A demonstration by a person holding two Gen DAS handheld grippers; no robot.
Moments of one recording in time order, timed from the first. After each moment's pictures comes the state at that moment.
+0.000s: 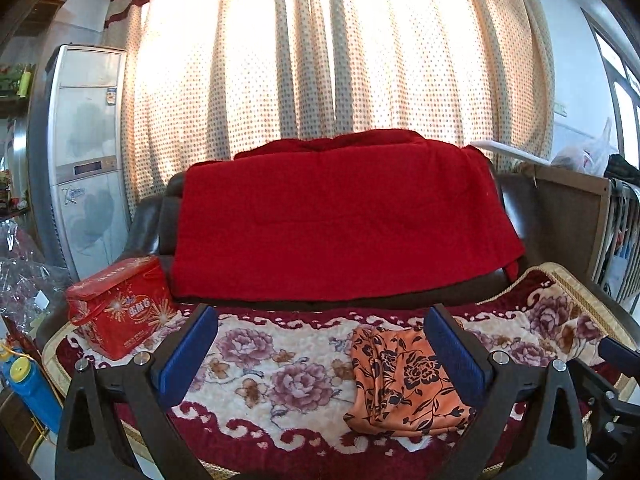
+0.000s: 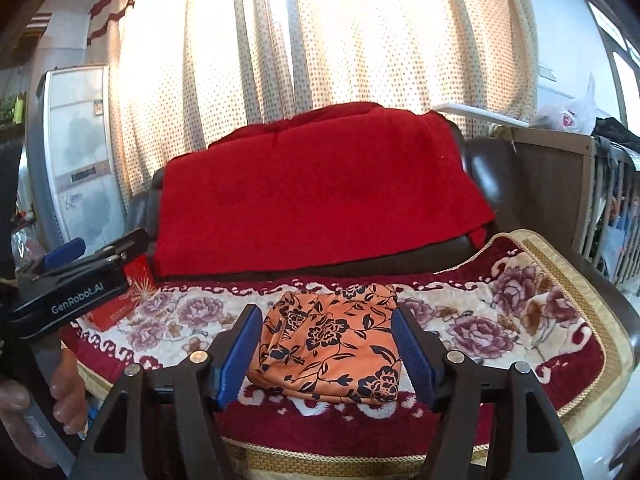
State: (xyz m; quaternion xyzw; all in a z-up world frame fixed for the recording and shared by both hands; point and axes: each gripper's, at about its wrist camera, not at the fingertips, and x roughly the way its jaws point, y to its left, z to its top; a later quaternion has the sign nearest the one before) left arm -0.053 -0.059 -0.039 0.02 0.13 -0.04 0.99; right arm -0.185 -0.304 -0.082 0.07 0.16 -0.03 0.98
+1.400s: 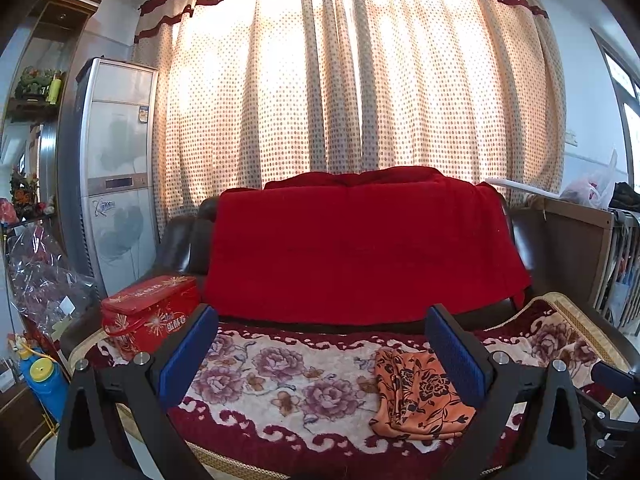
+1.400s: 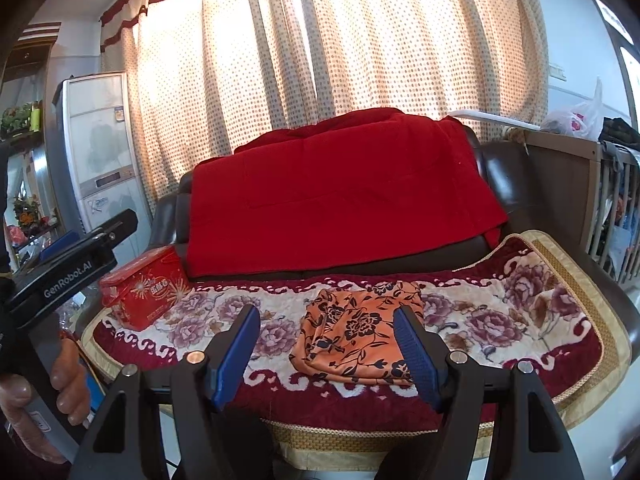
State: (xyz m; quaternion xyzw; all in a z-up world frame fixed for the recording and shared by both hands) left arm -0.112 -0.010 0.004 0.01 0.09 -0.01 1.00; right arm -0.231 -0.272 -0.043 0.08 0.17 0.01 0.98
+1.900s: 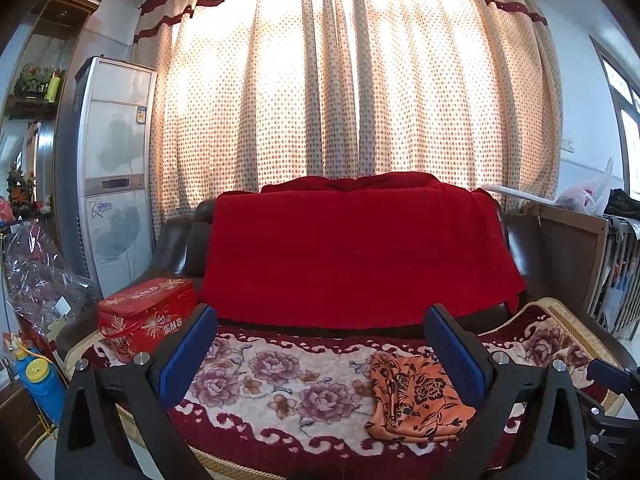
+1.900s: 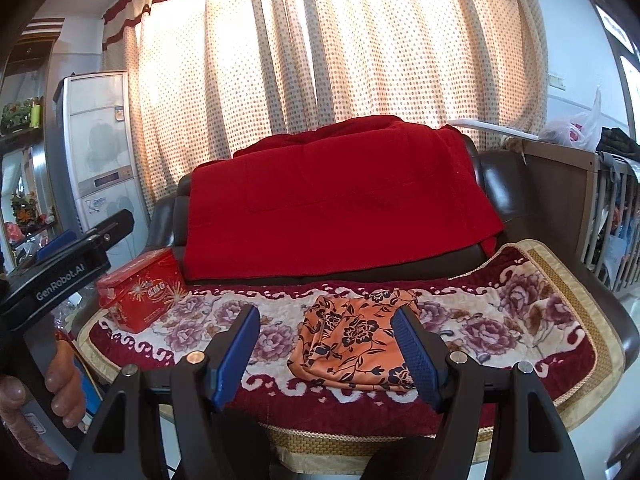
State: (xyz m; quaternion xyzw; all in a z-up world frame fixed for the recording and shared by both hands) left arm -0.115 -0.004 0.010 0.00 0.08 -0.03 1.00; right arm -0.232 -0.269 -0.035 0.06 0.17 0.00 0.98
